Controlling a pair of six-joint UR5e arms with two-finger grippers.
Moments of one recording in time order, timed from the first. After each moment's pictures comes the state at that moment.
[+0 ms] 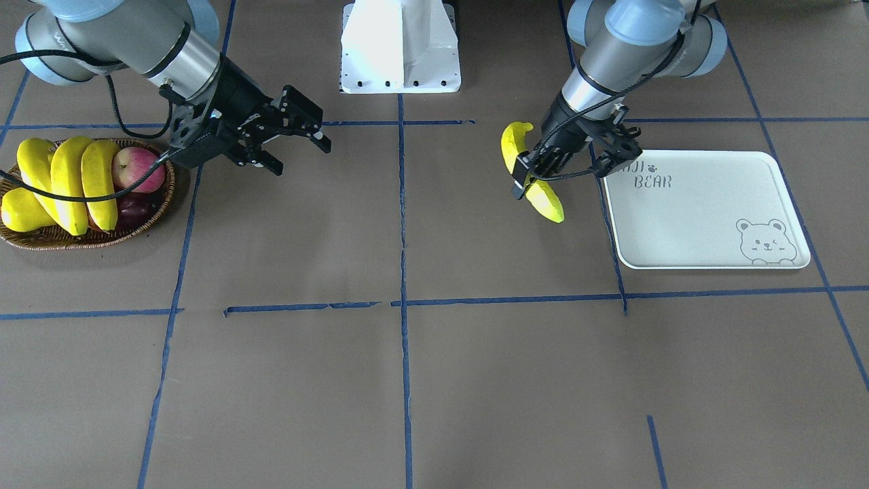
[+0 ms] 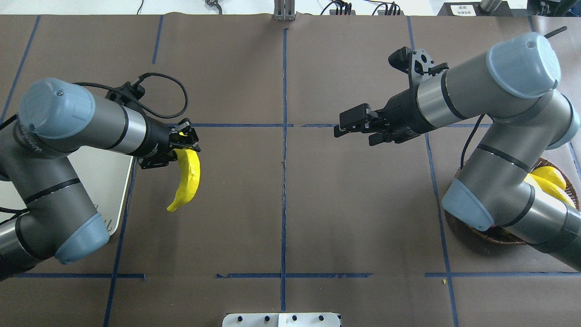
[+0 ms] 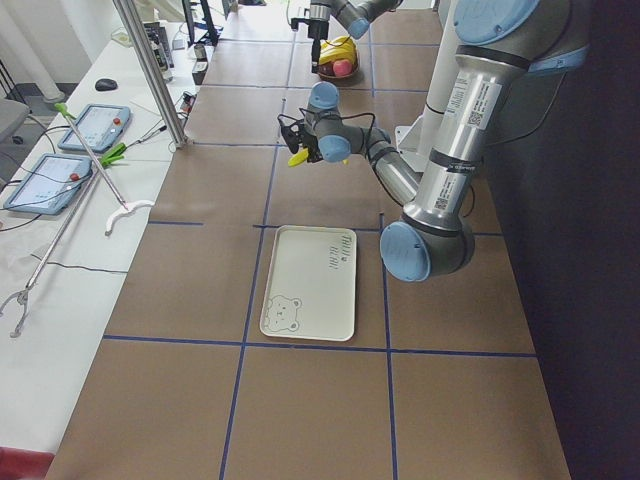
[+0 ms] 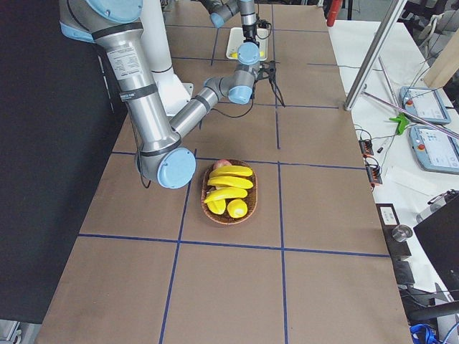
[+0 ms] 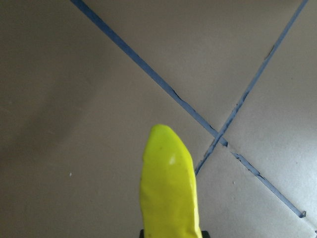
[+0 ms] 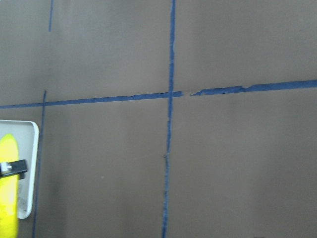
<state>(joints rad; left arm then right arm) -0.68 -1.86 -1.90 -1.98 -1.96 -1.73 0.79 -1.21 1.90 -1.05 2.22 1.27</state>
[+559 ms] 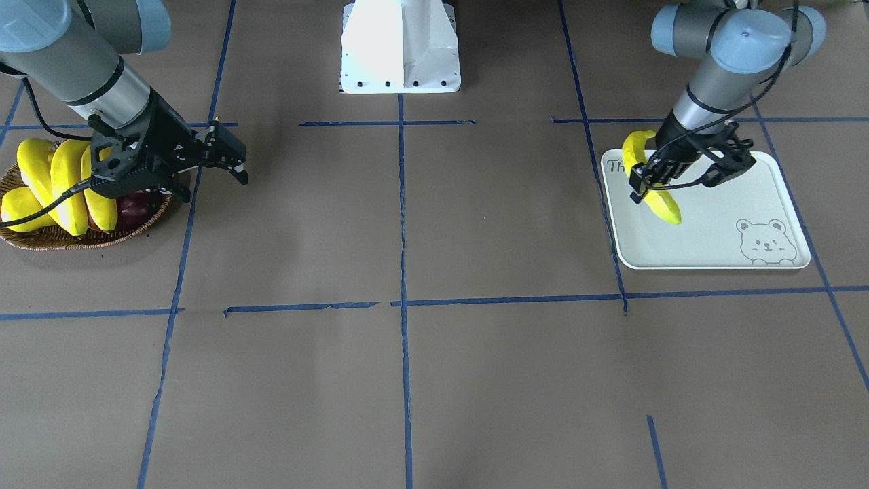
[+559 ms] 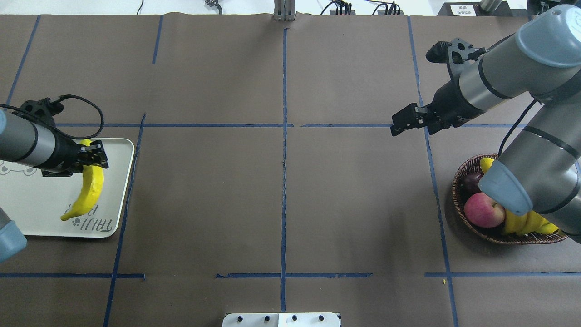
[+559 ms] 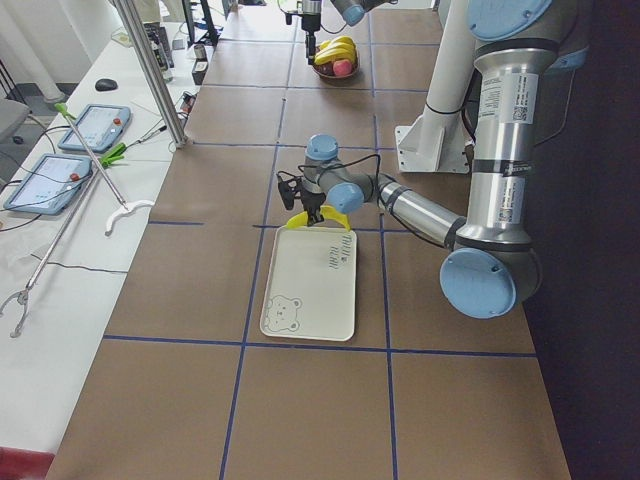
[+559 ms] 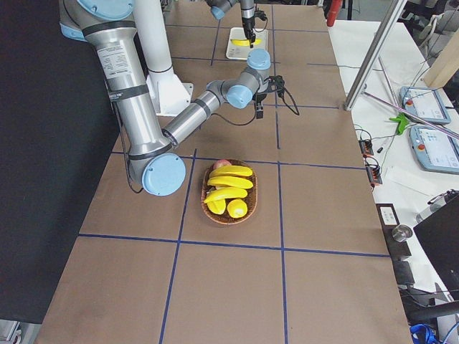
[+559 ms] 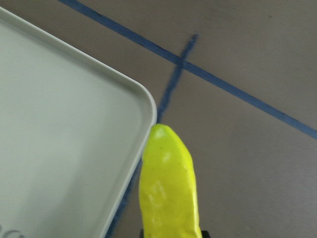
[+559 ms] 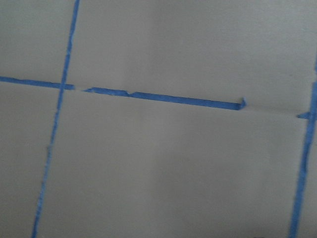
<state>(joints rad) -0.83 -1.56 -1.90 -1.98 -2.01 -1.37 0.89 -1.29 1.98 -1.46 2.23 0.81</state>
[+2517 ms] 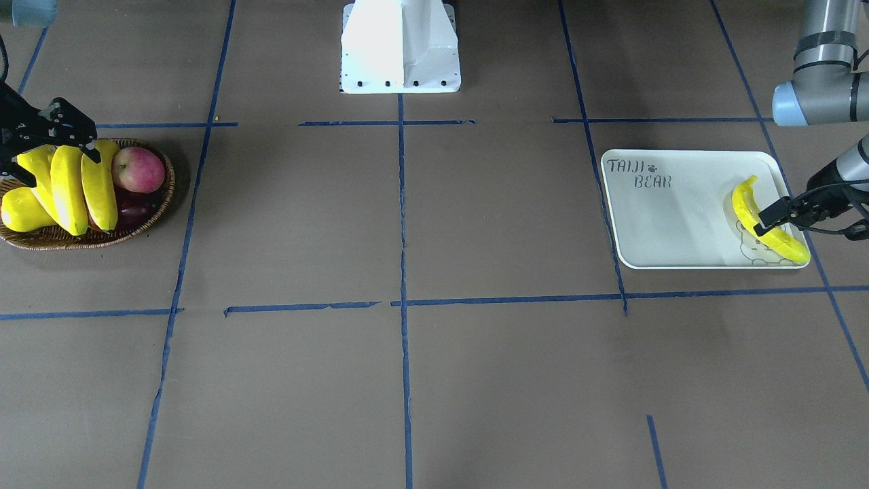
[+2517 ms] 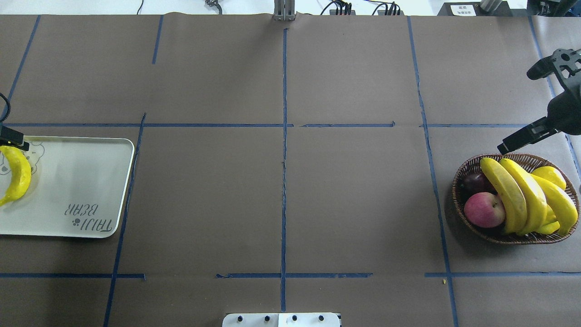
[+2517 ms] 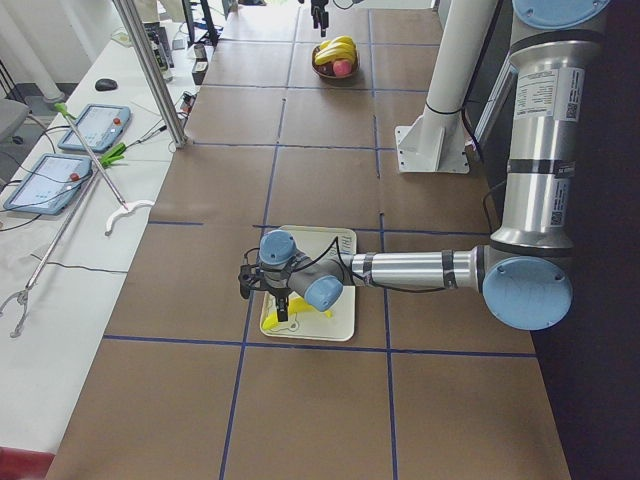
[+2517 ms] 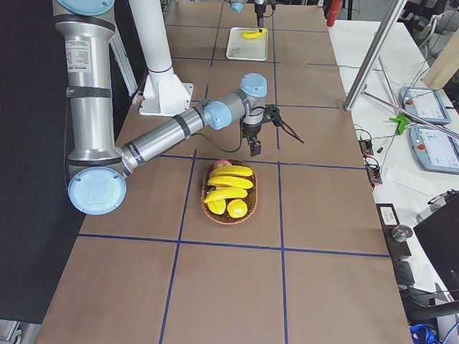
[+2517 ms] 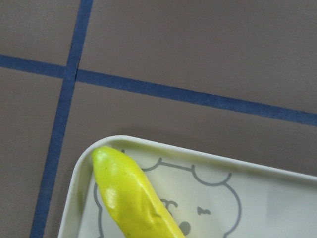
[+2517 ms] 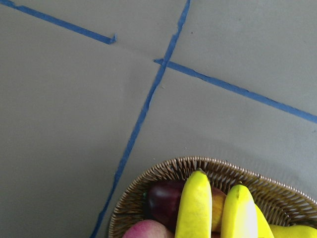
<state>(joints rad) -1.18 -1.58 -1.44 -2.23 -2.33 -0.74 1.08 -1.59 2.08 -1.55 2.28 0.31</state>
